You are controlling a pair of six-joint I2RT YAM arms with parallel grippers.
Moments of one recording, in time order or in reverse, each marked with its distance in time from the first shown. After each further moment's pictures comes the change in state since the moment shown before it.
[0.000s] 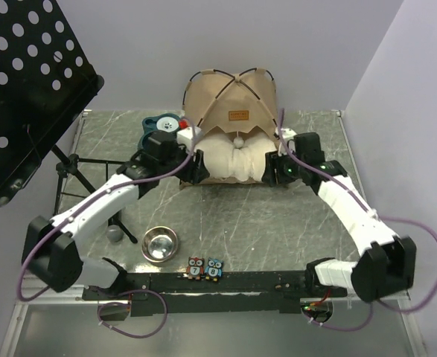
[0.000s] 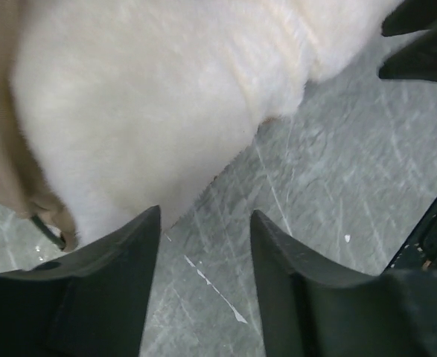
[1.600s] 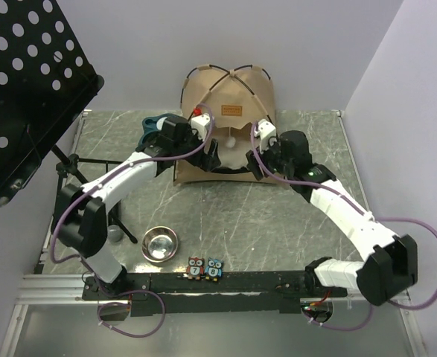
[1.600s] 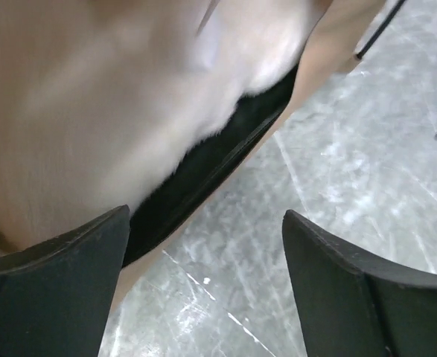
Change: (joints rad) left arm 0.023 0.327 0.216 0.043 0.014 0.119; right arm 0.174 0.040 -0.029 0.333 0.122 -0.262
